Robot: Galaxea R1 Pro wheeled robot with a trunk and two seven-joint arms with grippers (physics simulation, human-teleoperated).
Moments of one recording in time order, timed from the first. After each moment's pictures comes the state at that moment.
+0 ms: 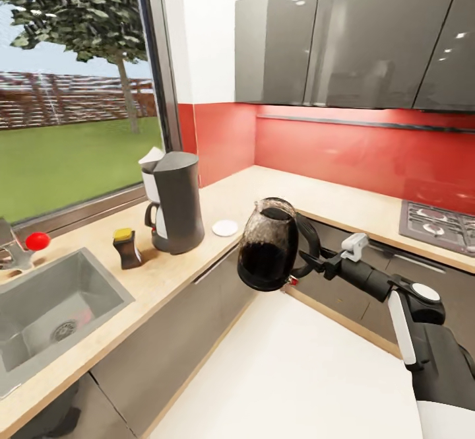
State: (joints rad) left arm -0.03 0.17 -0.19 0.02 0.37 -0.28 0.11; right arm -0.51 -0.12 -0.23 -1.50 -0.09 0.42 0.91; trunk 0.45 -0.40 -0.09
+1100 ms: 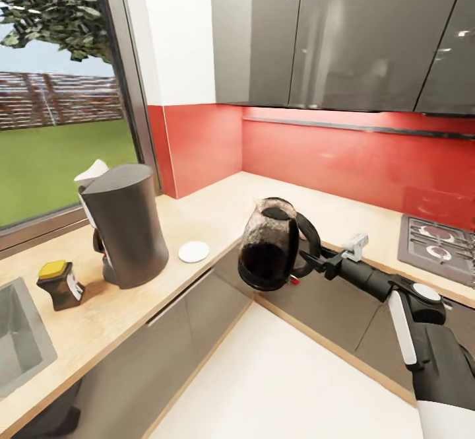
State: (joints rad) left arm -0.03 0.16 -0.18 0.03 0.37 -0.27 0.12; right arm -0.51 -0.12 -0.23 -1.50 -0.09 0.42 0.91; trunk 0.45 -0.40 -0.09
